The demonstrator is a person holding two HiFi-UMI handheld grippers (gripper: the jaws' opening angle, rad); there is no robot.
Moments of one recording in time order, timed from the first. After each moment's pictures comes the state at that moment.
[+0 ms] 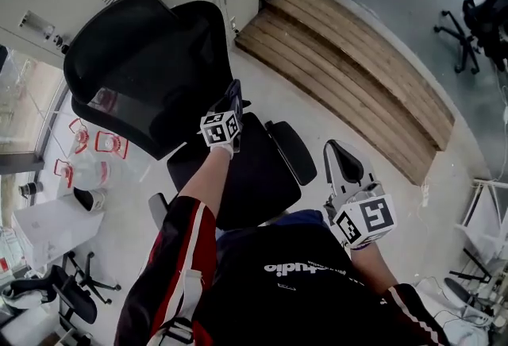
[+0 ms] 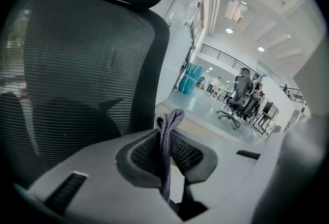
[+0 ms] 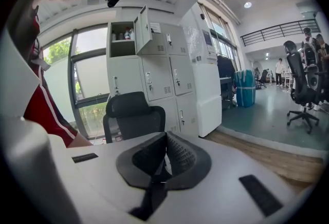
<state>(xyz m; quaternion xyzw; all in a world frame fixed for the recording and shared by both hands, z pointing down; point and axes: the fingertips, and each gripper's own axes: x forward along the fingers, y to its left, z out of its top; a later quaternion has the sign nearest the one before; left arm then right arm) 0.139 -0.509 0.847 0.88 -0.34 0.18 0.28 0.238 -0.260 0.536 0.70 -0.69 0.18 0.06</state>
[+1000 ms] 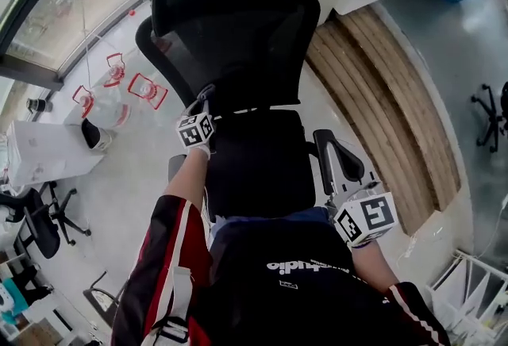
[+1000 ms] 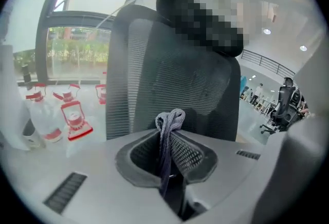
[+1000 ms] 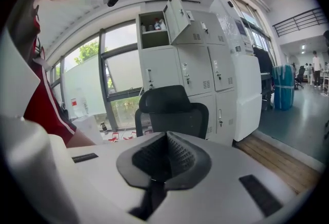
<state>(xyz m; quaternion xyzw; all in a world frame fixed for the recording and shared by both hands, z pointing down) -0.188 -0.531 0.845 0.76 -0.55 0.16 0.30 0.098 -0.325 0.536 0.57 -0.80 0.18 0.09</state>
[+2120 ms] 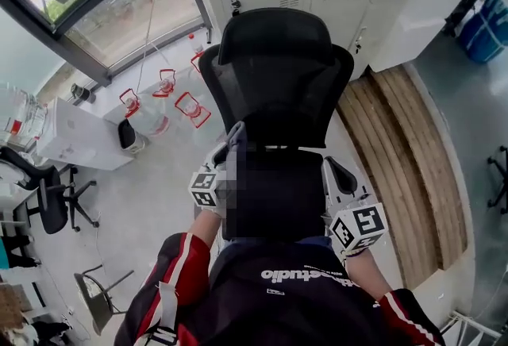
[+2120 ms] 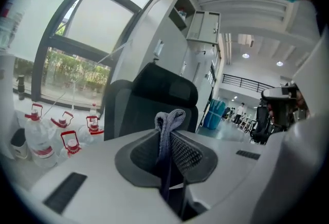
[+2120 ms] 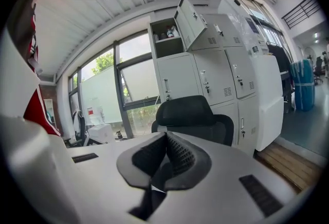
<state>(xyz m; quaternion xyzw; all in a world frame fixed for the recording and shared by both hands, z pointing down) -0.186 -0.412 0.619 0.82 -0.52 0.03 0.22 0.040 -0.339 0.479 0.49 -0.85 0.15 0.05</state>
